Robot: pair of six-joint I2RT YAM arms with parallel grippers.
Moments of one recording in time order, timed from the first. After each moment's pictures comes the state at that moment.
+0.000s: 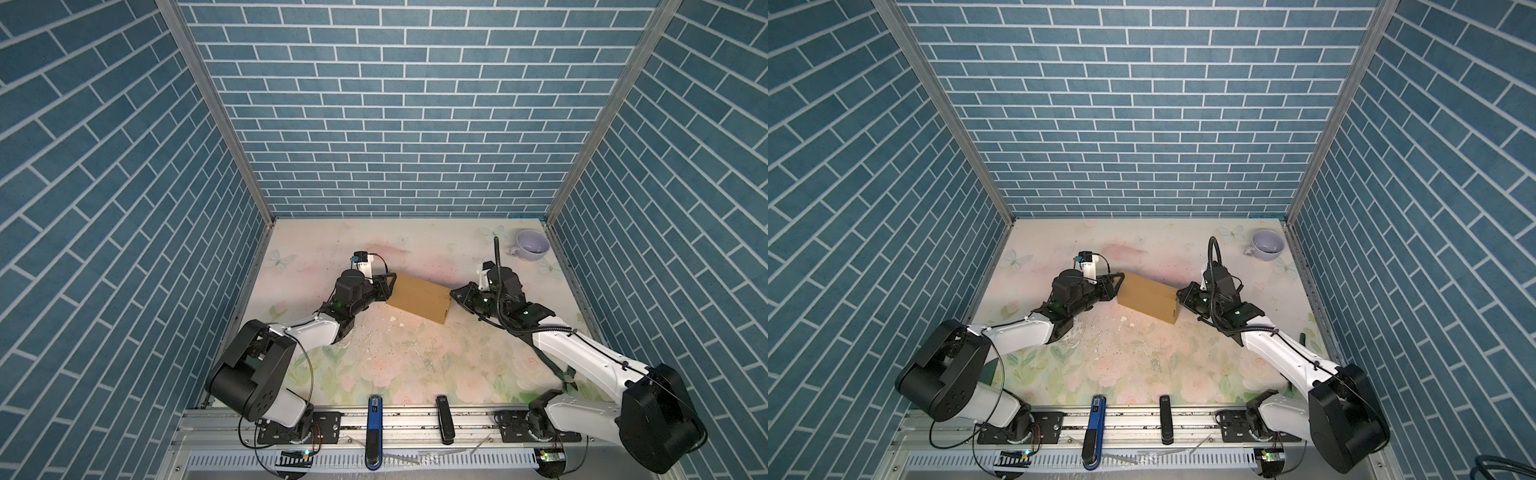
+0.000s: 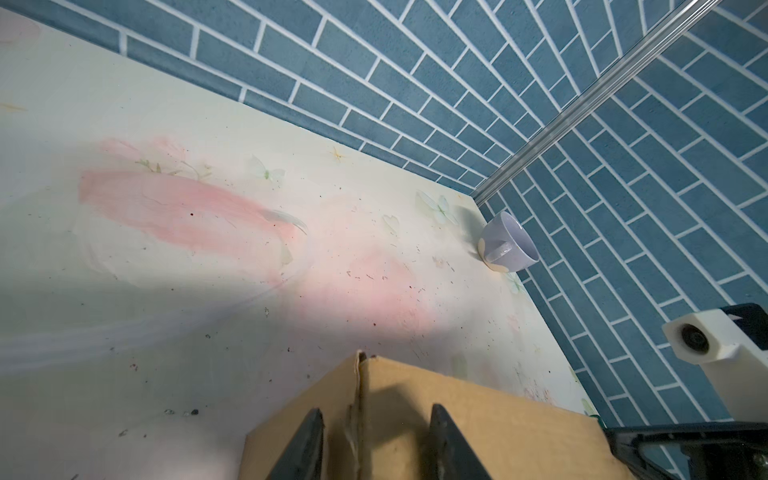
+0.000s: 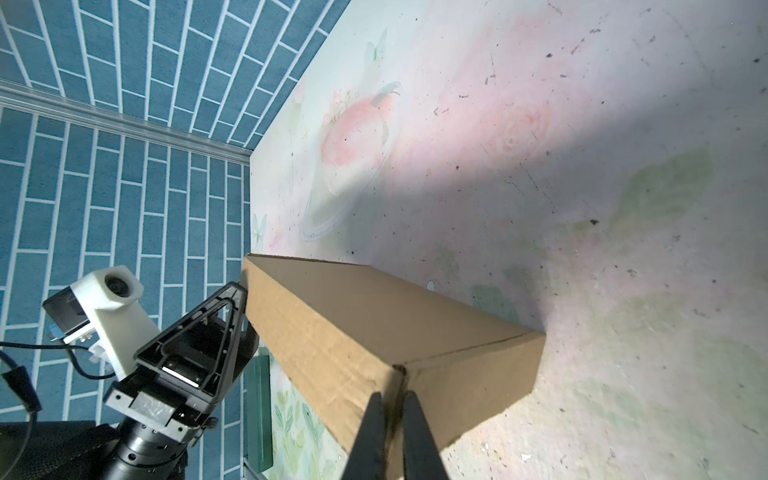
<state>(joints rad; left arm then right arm) -0.50 1.49 0.62 0.55 0.18 -0.62 0.55 1.20 0.70 -0.11 -0.26 0.95</state>
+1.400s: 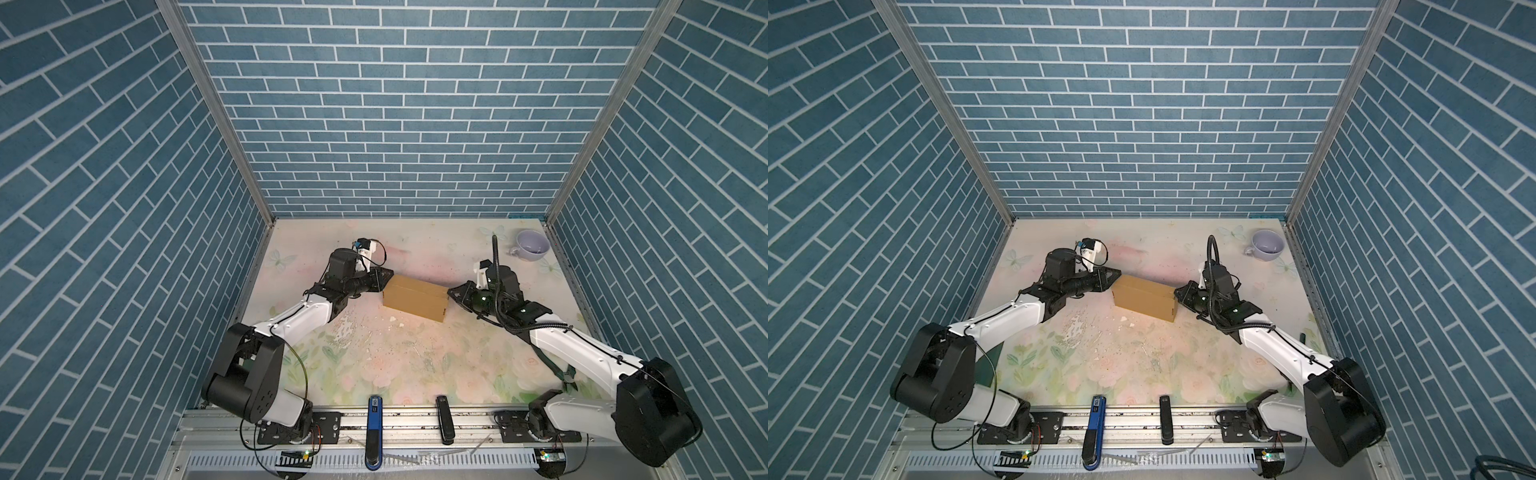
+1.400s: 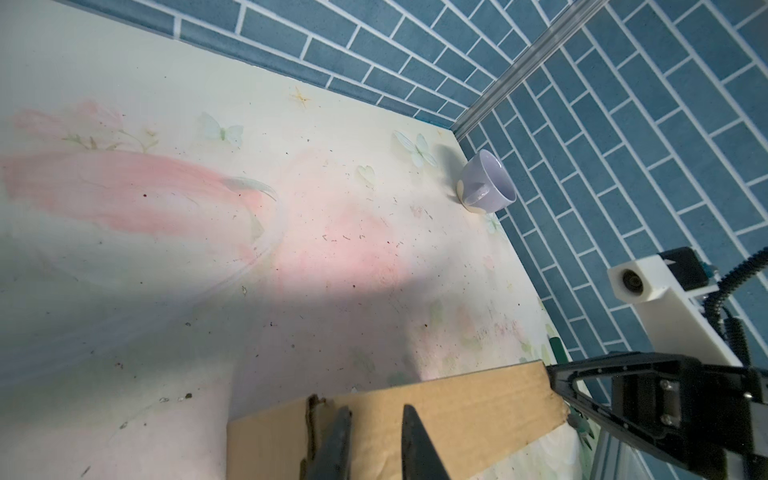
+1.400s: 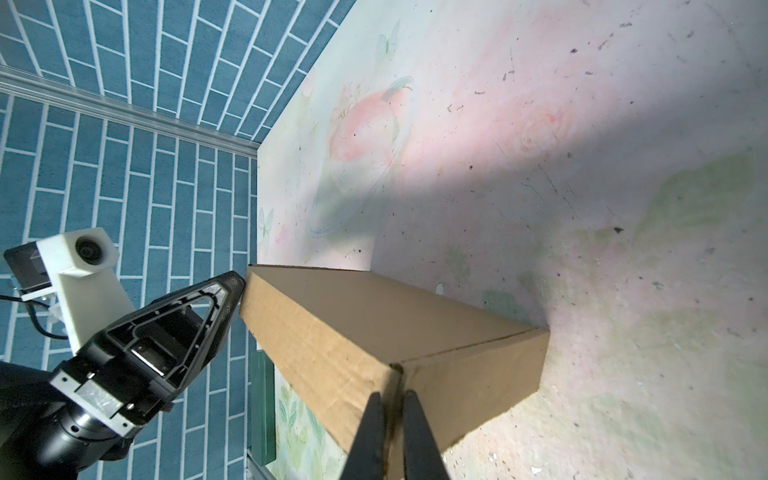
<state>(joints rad) -0.38 1.48 0.83 0.15 0.47 -0.49 0.54 1.24 0.71 -0.07 -0.29 0.94</state>
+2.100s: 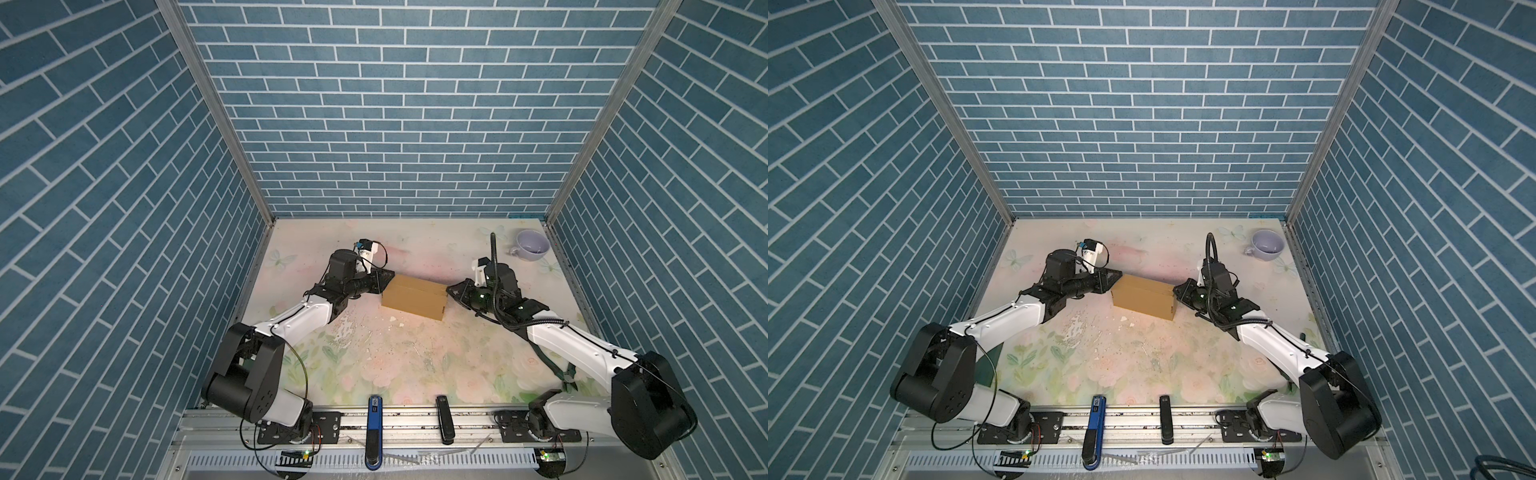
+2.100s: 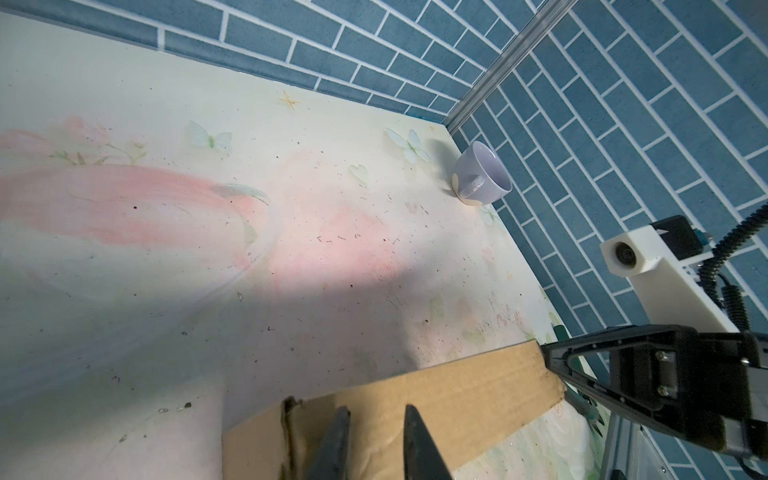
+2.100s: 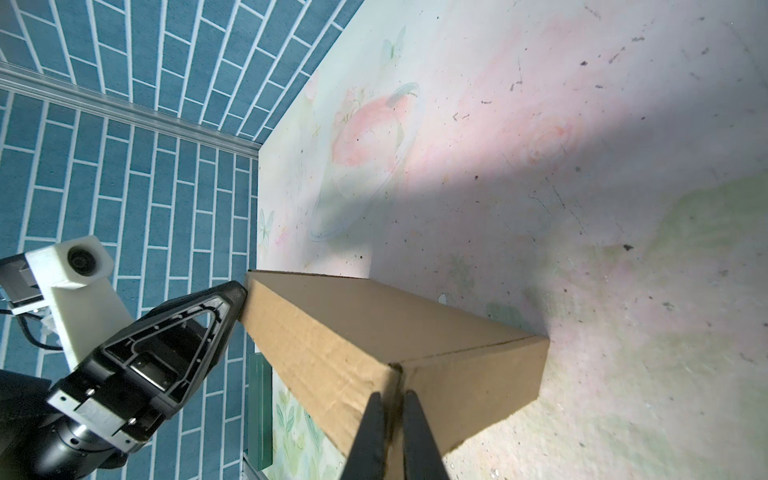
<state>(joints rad) -0.38 1.48 0.82 0.16 0.47 -0.44 0.54 1.28 0.72 -0.05 -0.29 0.92</state>
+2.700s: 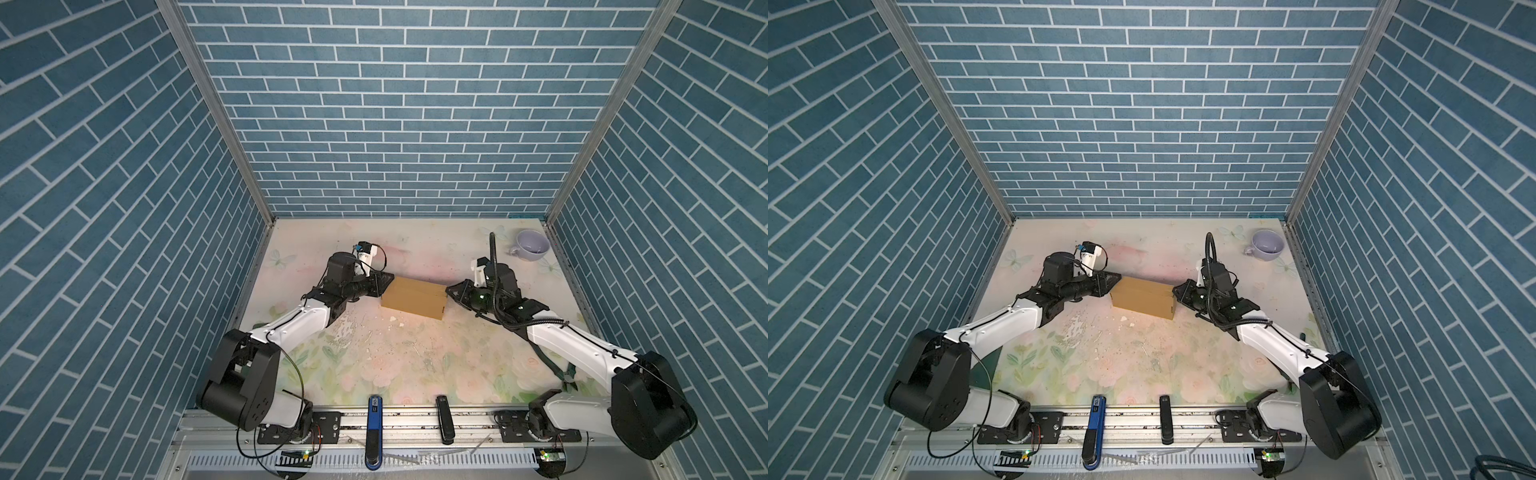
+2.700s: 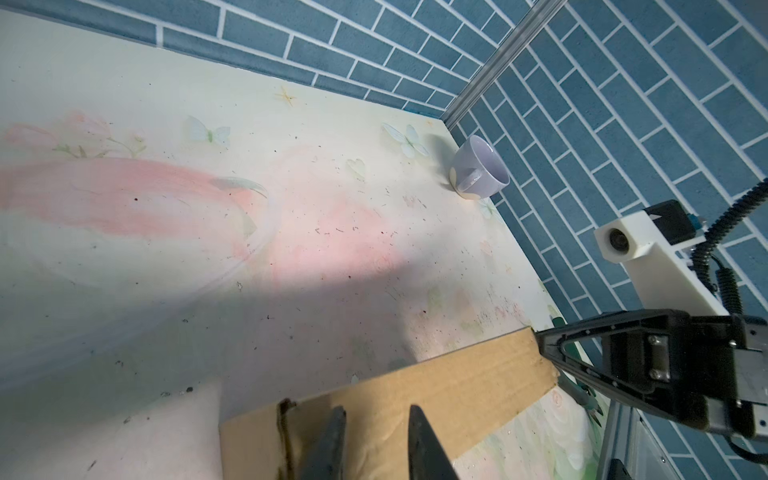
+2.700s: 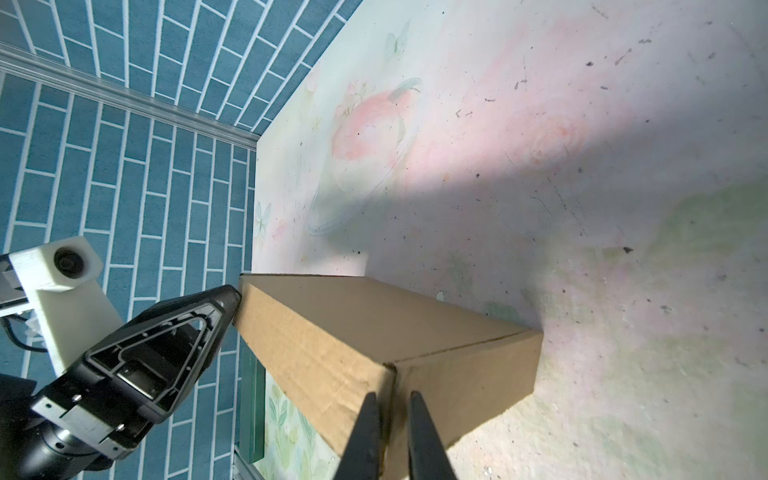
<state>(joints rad) -0.39 1.43 0.78 0.14 0.47 -0.43 0.54 1.28 0.72 -0.06 -0.30 0.88</state>
